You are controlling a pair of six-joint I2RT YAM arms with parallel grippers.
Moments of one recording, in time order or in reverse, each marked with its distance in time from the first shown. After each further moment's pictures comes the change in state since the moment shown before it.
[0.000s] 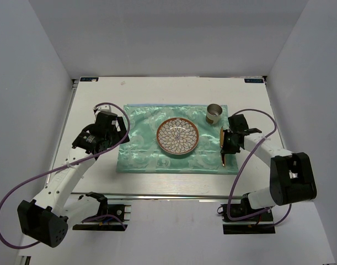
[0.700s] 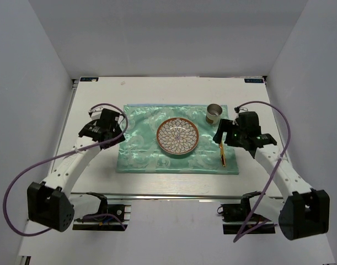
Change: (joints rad) left arm 0.041 0.112 0.015 -0.074 -0.131 -0.118; right arm 0.005 -0.267 0.018 0.001 -0.086 -0.004
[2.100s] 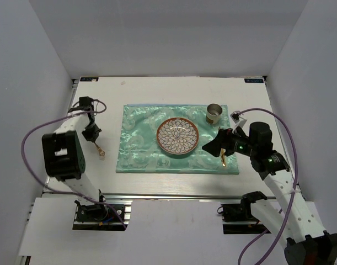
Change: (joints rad) left arm 0.463 0.650 0.244 0.094 0.147 0.114; right arm 0.039 -0.376 -0.093 0.063 -0.510 -0.004
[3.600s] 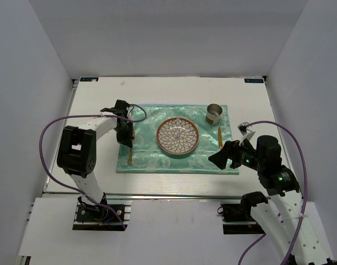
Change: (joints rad) left arm -0.362 -0.022 -0.054 0.045 0.425 0.236; right arm 0.000 -0.241 -0.014 -0.235 0.071 -0.013
